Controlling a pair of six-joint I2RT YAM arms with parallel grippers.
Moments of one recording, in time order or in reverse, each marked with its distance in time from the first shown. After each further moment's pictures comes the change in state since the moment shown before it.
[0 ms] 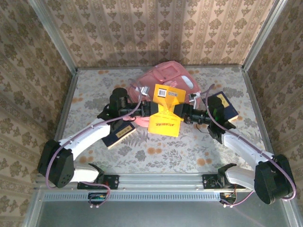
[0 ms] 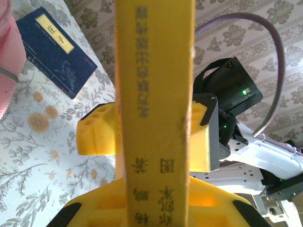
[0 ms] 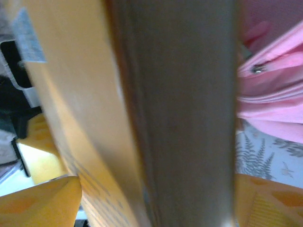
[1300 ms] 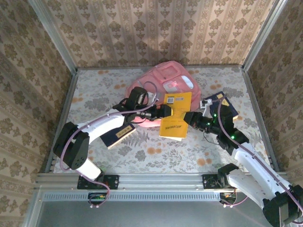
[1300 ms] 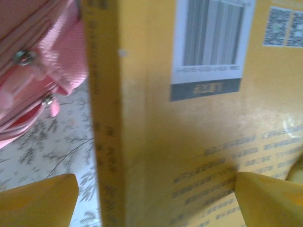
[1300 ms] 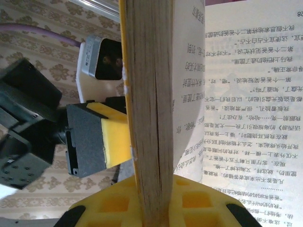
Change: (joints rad) left arm -0.079 0.251 0.165 -0.321 -0.170 0.134; right arm 0.017 -0.303 -0.006 -0.444 0.308 -0.080
